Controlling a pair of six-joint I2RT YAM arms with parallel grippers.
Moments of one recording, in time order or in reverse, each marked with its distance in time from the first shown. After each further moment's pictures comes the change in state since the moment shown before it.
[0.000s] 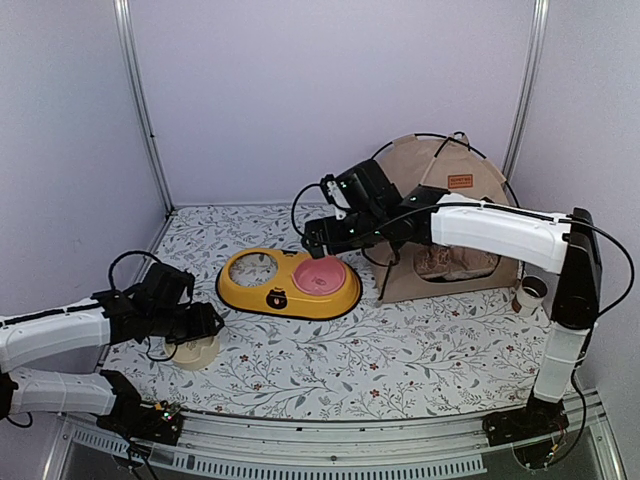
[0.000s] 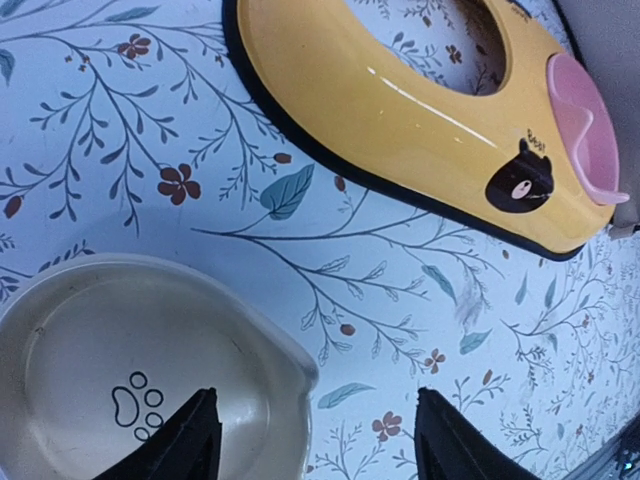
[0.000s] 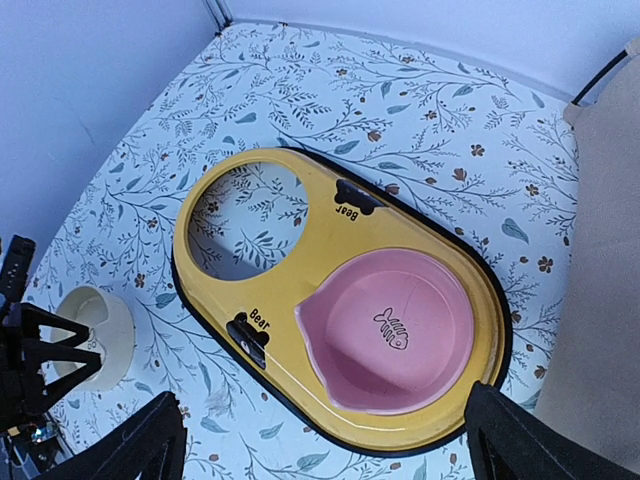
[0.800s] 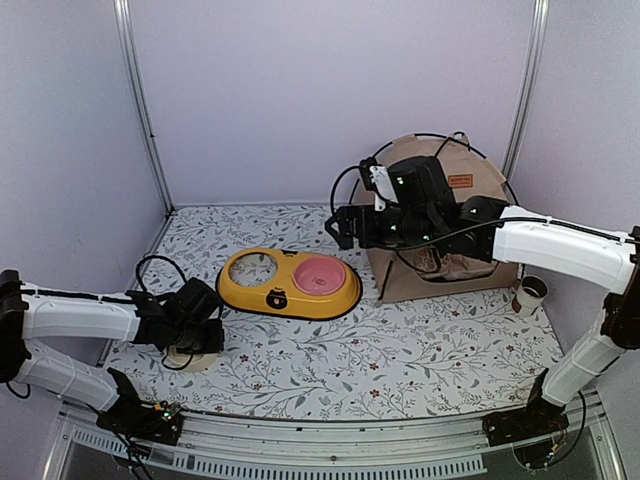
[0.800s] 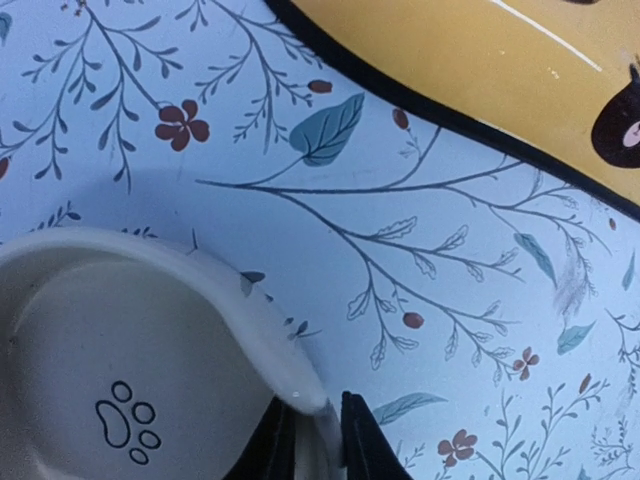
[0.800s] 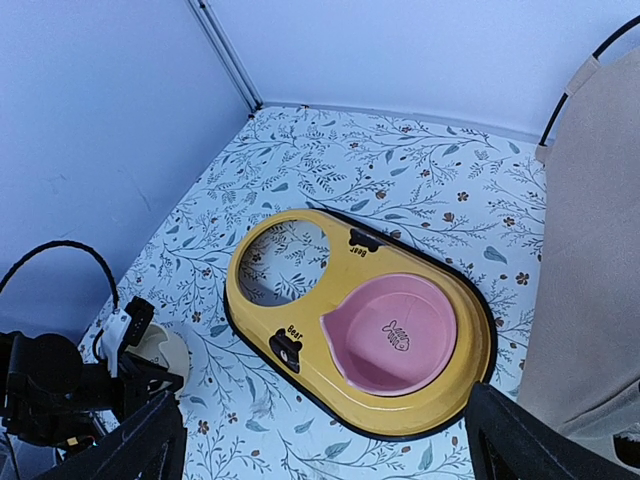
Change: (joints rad) left arm -0.175 0.249 0.023 0.008 -0.199 -0.072; right arm -0.001 -0.356 -0.331 0.202 0.016 0.064
